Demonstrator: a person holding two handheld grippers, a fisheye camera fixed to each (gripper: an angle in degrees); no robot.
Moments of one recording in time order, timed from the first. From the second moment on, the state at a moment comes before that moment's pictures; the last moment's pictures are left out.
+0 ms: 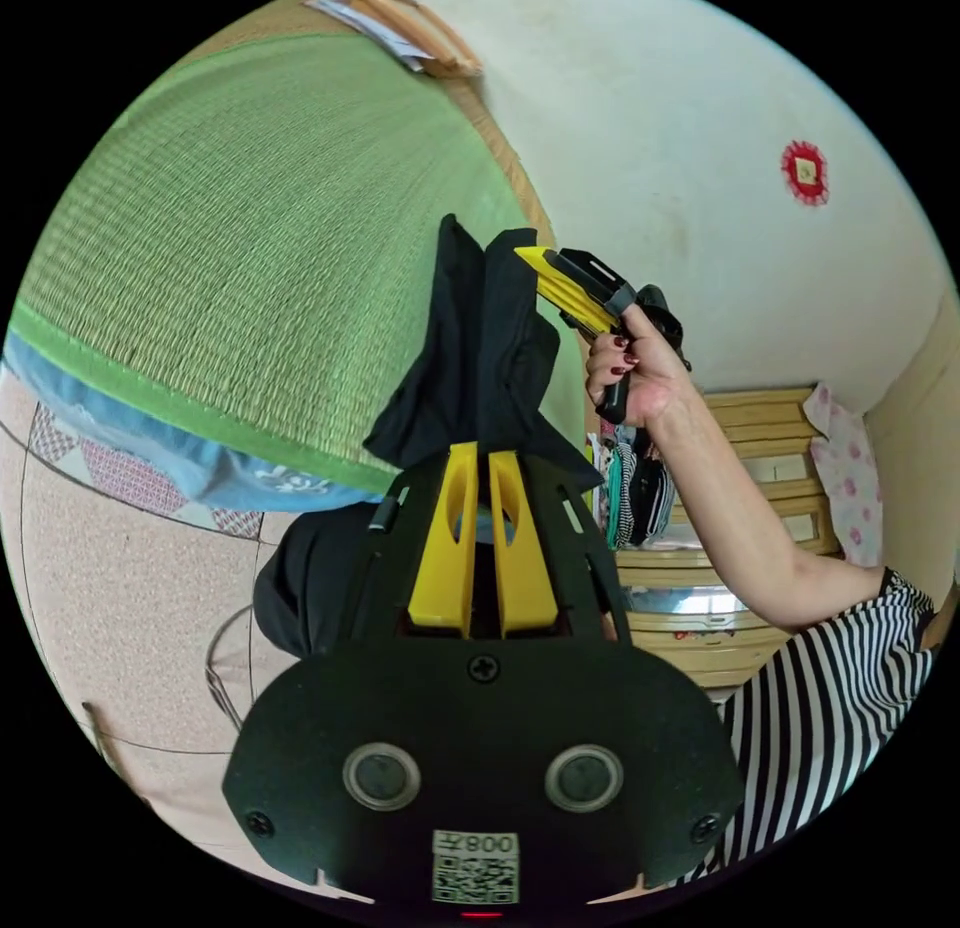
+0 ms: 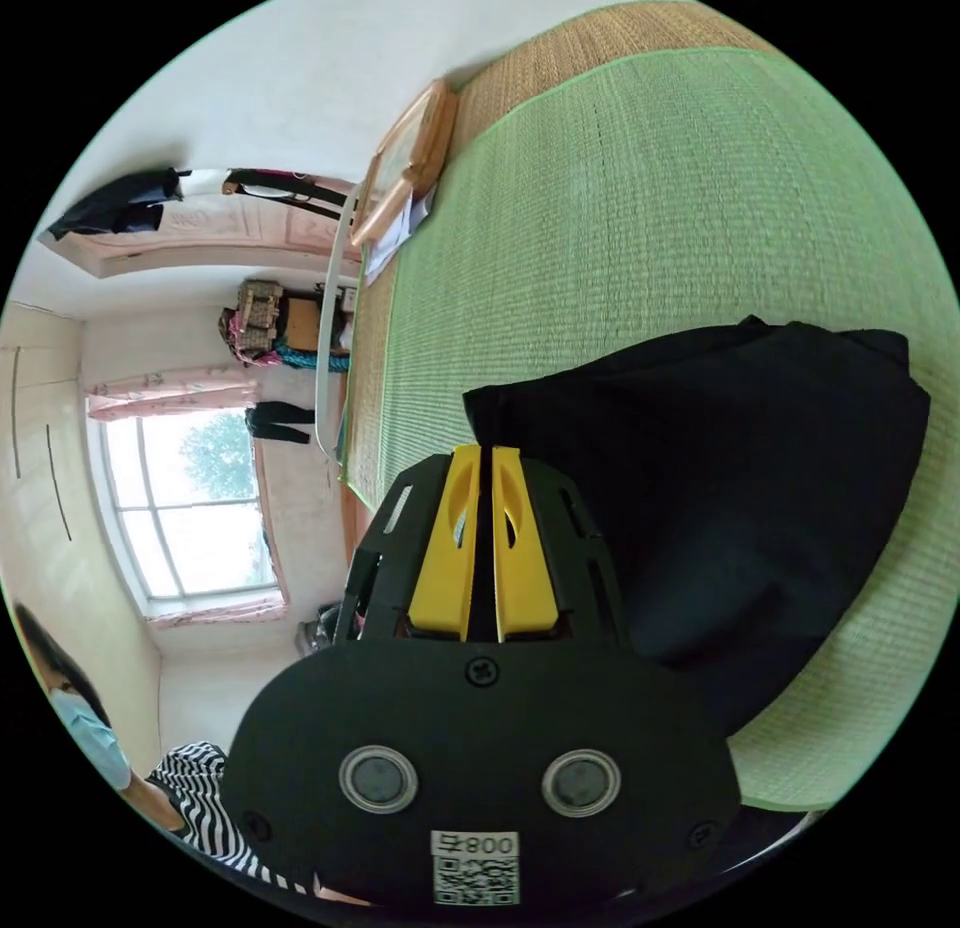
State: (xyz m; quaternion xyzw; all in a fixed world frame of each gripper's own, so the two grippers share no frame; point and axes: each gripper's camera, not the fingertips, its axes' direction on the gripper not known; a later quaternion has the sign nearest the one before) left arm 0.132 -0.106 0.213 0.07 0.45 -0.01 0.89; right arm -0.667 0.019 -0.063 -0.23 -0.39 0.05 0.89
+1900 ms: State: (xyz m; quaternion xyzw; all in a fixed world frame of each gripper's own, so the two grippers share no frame) left arm 0.076 -0.159 0.125 0.04 0.34 0.08 0.93; right arm -0.675 0.213 -0.516 -0.18 -0.17 -0.15 0.96
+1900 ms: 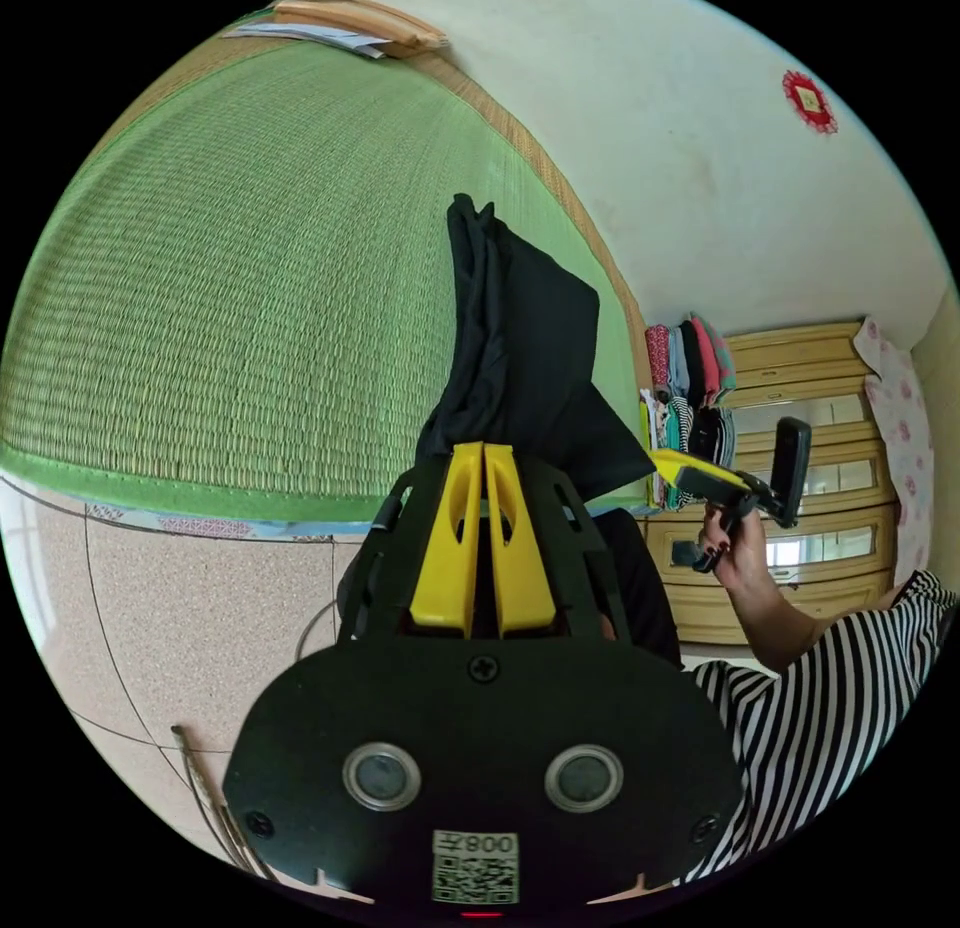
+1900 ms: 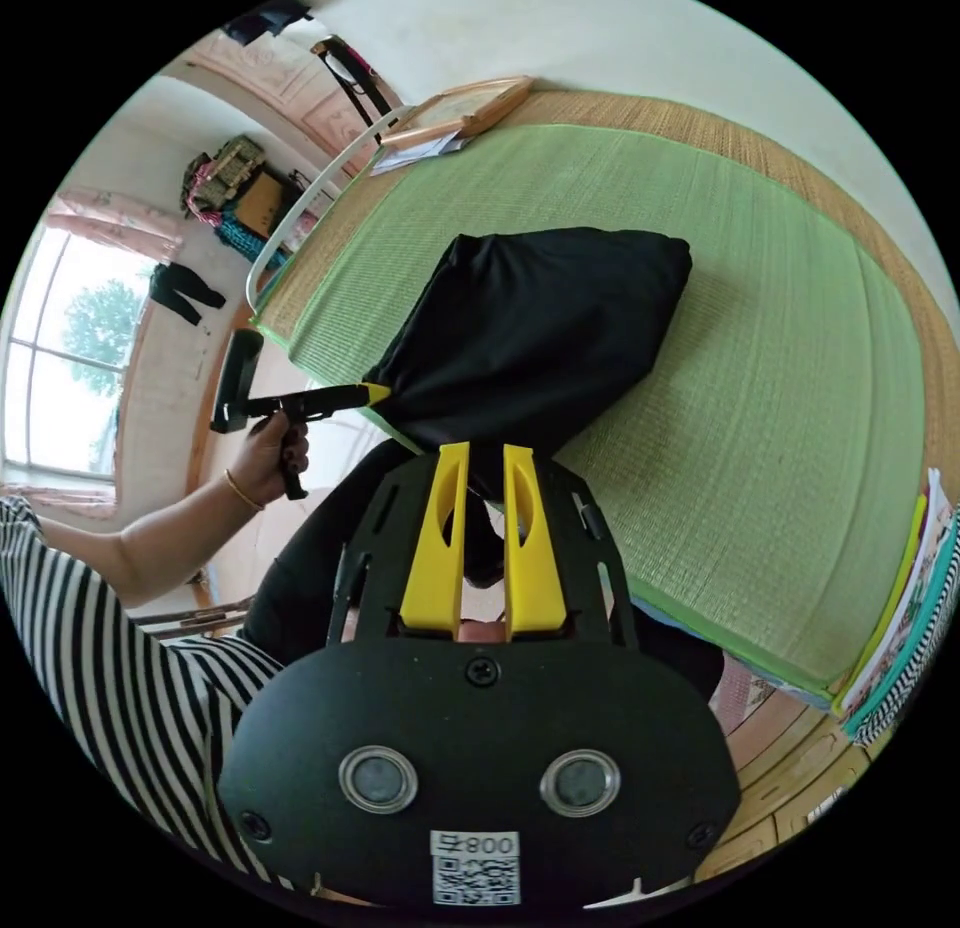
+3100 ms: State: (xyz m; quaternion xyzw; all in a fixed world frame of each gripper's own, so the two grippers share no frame) left arm 0.113 -0.108 0.117 0.03 0.30 0.08 0.95; right arm -0.693 0.355 -0.498 -0.22 -0.06 -0.19 0.95
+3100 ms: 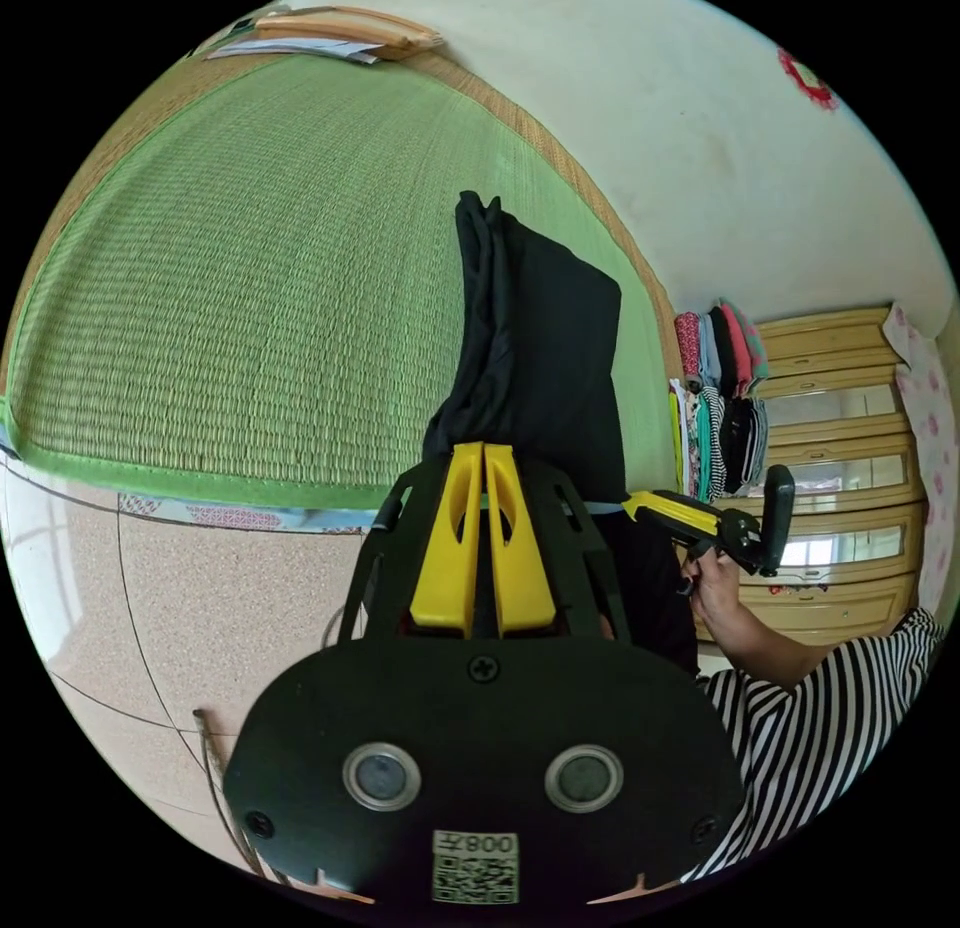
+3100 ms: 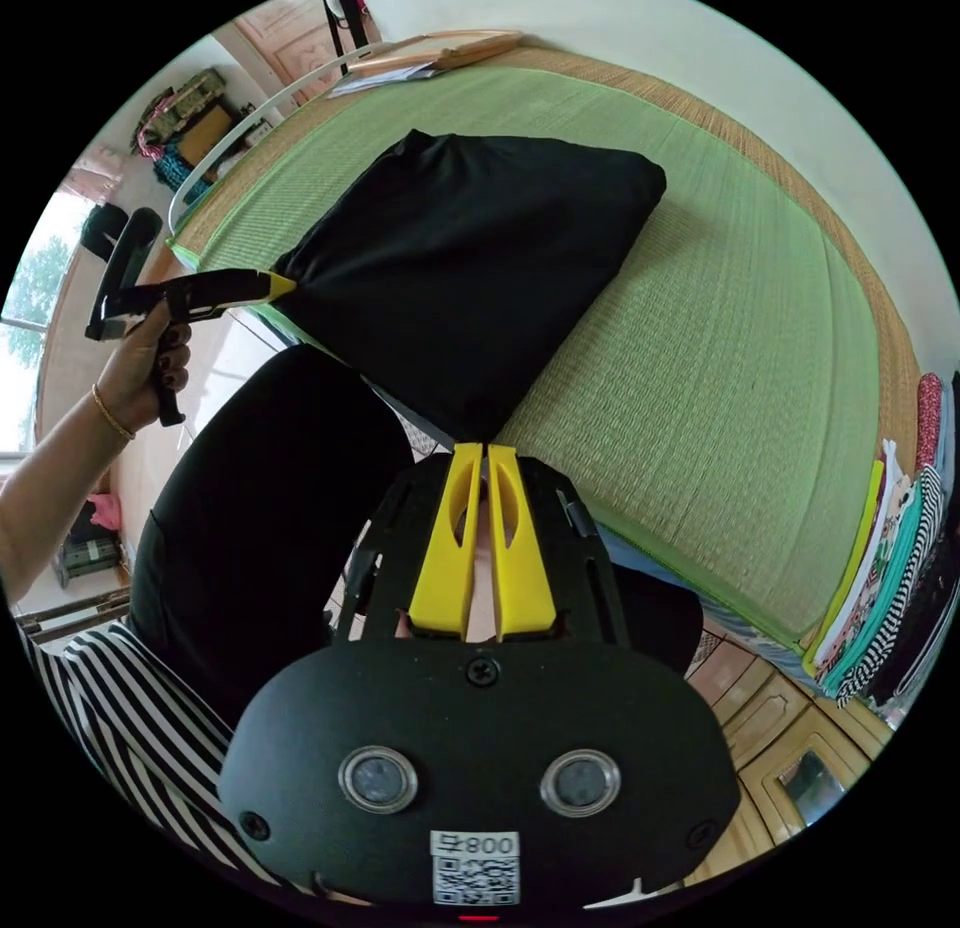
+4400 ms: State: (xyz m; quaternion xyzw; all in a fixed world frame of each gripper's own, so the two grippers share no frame) left arm 0.120 -0.139 0.118 0.03 0.34 0.05 0.94; right arm -0.630 0.370 -0.298 -0.24 -0.25 -0.15 0.93
